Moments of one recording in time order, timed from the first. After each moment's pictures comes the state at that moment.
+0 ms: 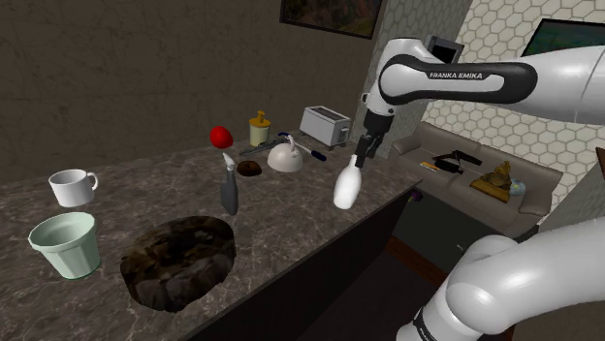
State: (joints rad) arm -0.07 -0.51 -0.15 -2.29 -0.09 1.79 -0.34
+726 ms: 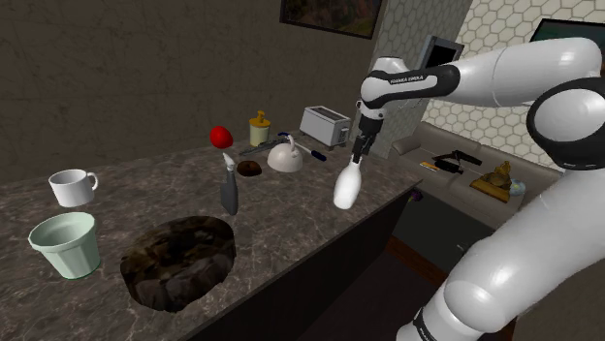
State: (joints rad) arm -0.10 -0.17 -0.31 -2.10 -0.07 1.93 -0.57
